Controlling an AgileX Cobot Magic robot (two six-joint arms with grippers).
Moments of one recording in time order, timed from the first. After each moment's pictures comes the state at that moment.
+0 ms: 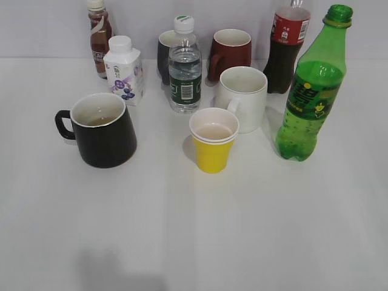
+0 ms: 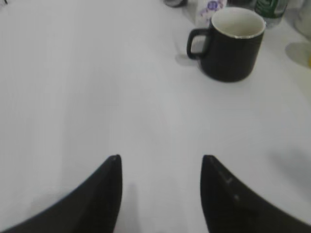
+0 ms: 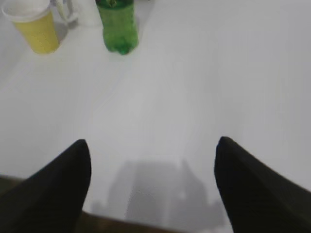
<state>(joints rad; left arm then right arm) -0.26 -0.01 -0.55 0.10 1.15 -0.11 0.26 -0.01 -0.55 -0.01 1.22 0.00</state>
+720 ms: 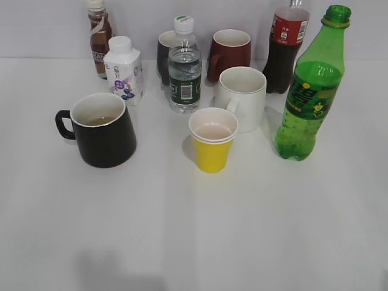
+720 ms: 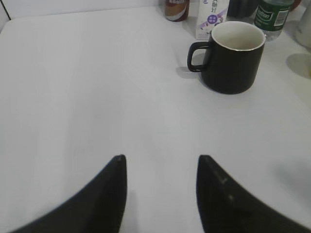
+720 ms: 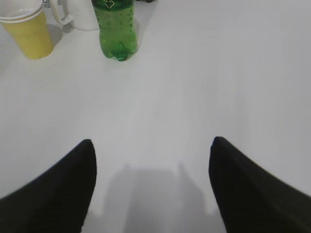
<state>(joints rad) -0.25 -0.01 -0.52 0.11 1.07 -0.11 0.26 -0.01 -0.50 -0.01 1.05 0.00</state>
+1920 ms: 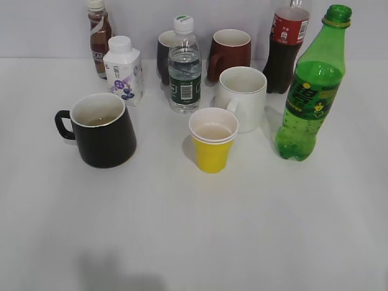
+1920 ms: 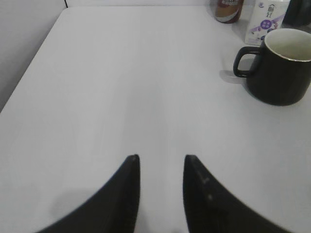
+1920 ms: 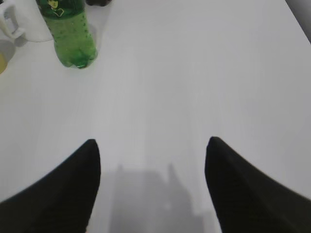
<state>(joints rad) -0.06 -0.01 -0.52 0.11 1.07 -0.11 0.08 -0.01 -0.50 -0.01 1.04 0.00</state>
